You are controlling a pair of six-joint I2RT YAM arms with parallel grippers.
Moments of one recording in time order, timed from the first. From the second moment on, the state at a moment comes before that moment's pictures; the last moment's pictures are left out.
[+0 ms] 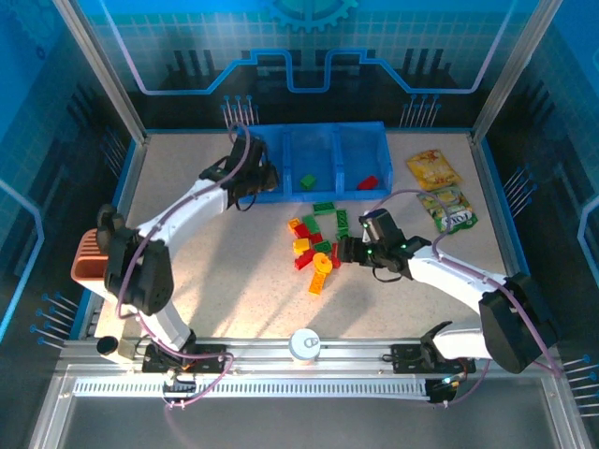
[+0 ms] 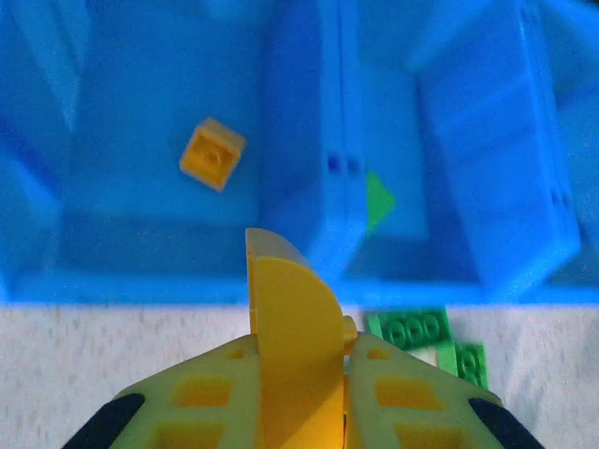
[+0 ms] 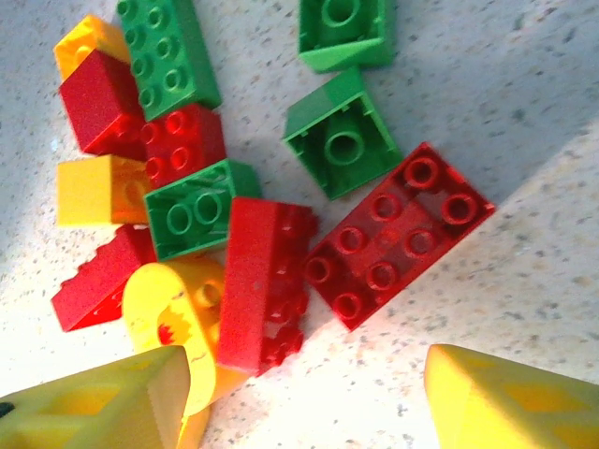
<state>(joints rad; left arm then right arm) -0.36 1.72 1.39 -0.45 -0.04 -0.60 0.54 1.31 0.67 -0.31 -0.11 0.62</state>
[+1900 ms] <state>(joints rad) -0.67 0.89 0.55 -0.42 -0.15 -0.77 0.83 2.08 2.07 -0.73 0.19 0.54</state>
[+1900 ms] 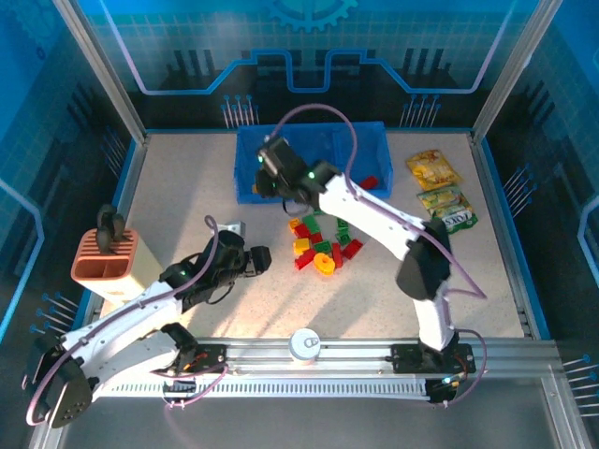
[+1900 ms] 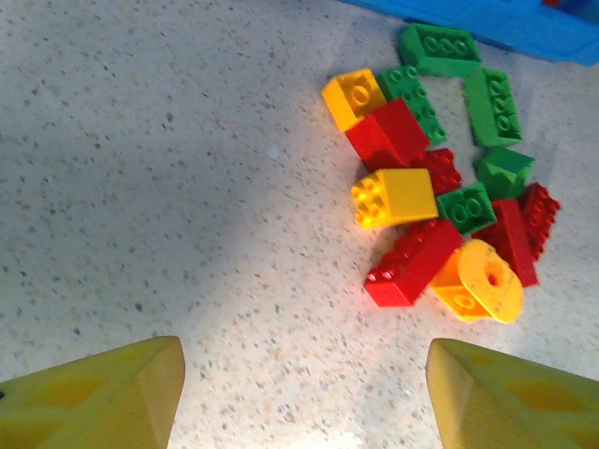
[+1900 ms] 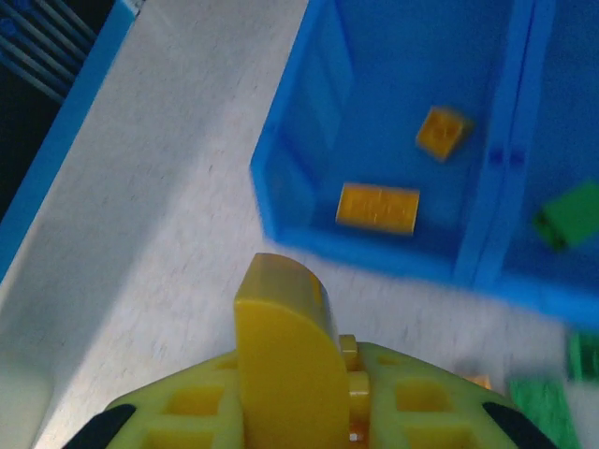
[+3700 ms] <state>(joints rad) -0.87 1.85 1.24 -0.48 -0.02 -0.70 0.45 1.07 0.87 -0.51 0.10 0.42</state>
